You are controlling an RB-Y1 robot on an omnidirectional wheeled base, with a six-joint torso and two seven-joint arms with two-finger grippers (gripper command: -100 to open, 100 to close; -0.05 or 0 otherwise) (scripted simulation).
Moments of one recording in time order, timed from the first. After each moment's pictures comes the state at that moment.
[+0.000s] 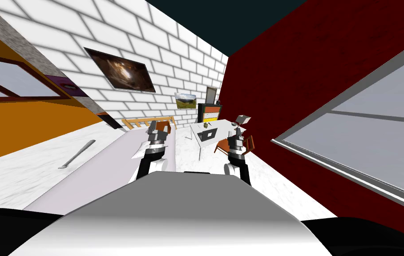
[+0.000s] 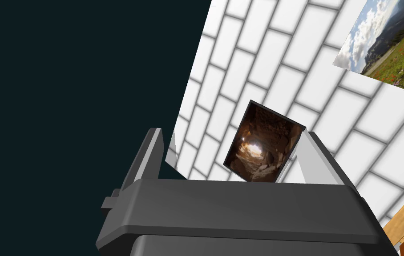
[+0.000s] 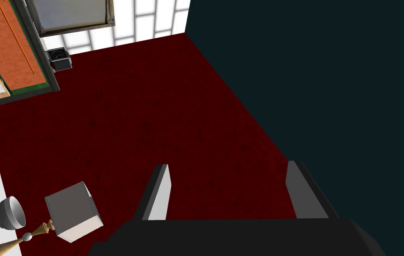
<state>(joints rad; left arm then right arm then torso) 0.45 -0.03 0.03 -2.25 0.02 -0.43 0.13 0.48 0.00 0.06 -2.29 -0.04 -0.38 -0.01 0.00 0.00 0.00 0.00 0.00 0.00</state>
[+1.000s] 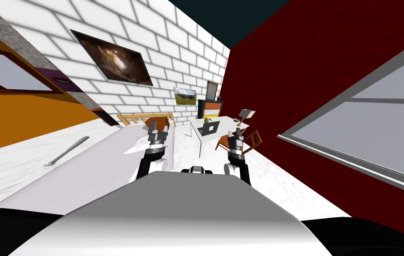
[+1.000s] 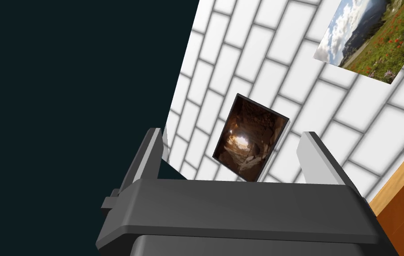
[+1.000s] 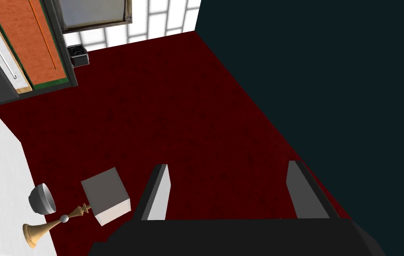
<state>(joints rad) 0.45 -0.03 0.03 -2.25 0.02 -0.43 0.13 0.48 0.00 0.06 -2.29 -0.04 -0.38 -0.01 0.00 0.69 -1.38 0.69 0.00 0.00</state>
